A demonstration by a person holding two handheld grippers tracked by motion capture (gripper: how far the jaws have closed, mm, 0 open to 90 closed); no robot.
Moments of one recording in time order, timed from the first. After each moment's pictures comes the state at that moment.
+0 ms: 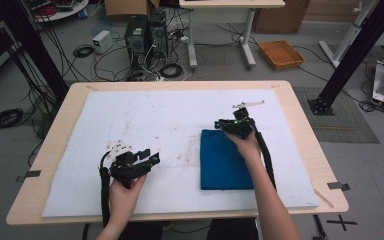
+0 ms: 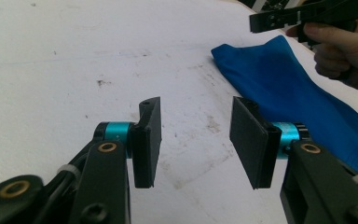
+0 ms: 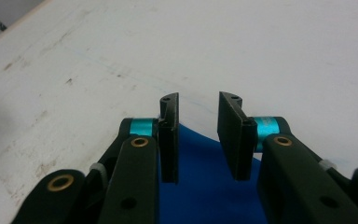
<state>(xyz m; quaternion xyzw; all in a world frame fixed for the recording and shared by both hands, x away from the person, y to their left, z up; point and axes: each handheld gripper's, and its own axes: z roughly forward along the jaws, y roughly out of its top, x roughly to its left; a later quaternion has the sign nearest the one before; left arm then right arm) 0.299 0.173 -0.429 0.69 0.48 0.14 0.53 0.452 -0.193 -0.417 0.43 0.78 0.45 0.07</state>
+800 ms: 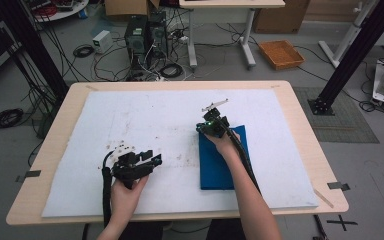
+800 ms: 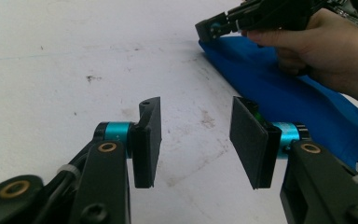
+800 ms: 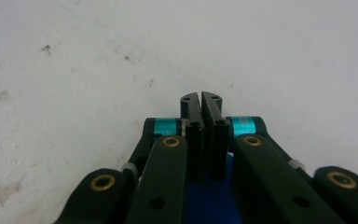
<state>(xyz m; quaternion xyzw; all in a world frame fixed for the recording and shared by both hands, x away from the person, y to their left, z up) 0.300 0.167 -0.431 0.70 0.47 0.13 0.53 0.466 -0.123 -0.427 0.38 0.84 0.37 0.11</state>
